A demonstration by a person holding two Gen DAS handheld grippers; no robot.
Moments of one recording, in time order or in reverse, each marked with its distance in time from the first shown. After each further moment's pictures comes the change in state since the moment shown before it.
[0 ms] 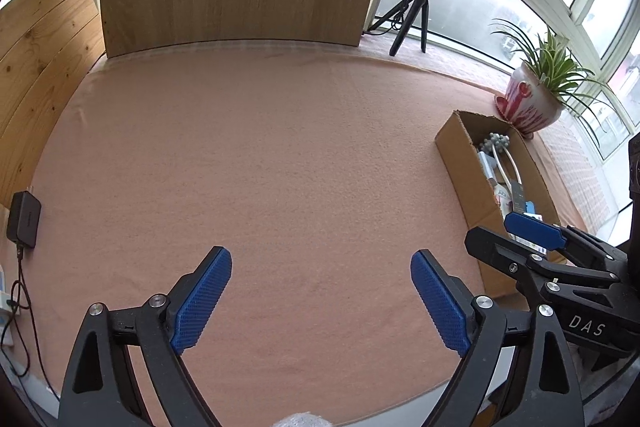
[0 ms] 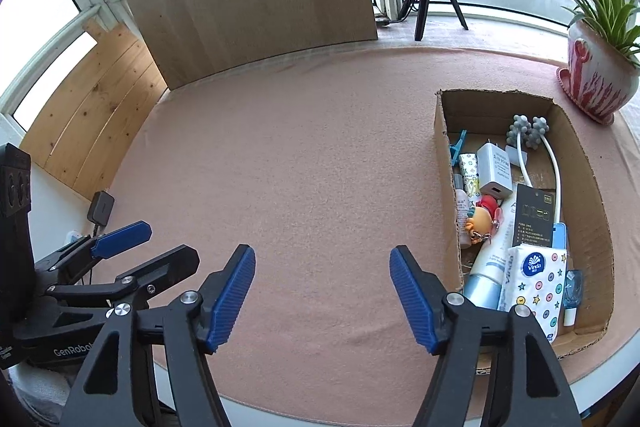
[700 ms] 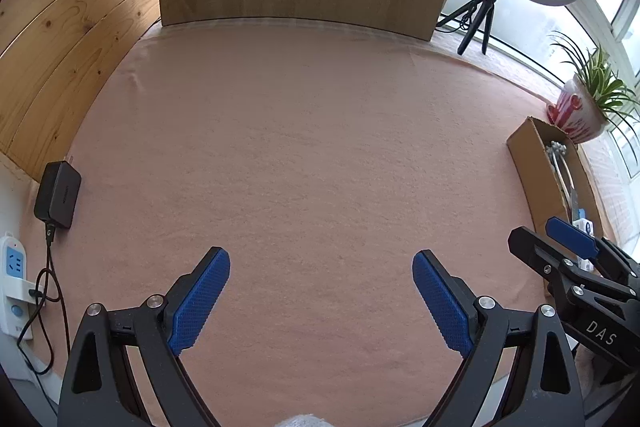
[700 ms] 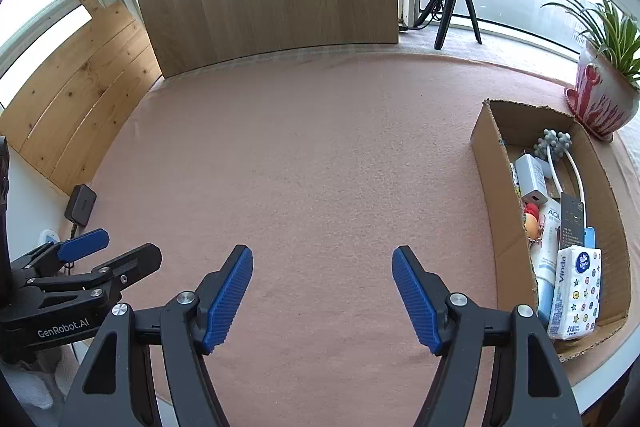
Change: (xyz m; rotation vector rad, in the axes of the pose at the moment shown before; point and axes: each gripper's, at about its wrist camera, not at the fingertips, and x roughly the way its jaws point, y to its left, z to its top) left arm 0.010 0.091 -0.008 -0.068 0.037 0.092; right arm 0.036 0.064 -0.006 -0.038 -0.023 -0.102
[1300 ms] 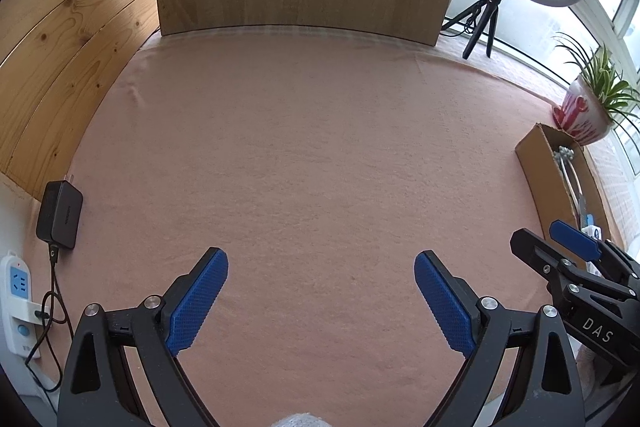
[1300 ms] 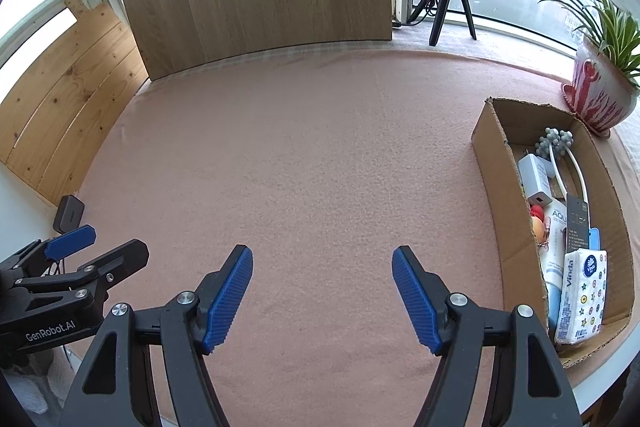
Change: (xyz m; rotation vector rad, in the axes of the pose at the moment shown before) left arm 0.009 0.006 0.016 0.020 -0.013 0.019; right arm 0.014 0.003 0.008 0.023 0.005 -0.034
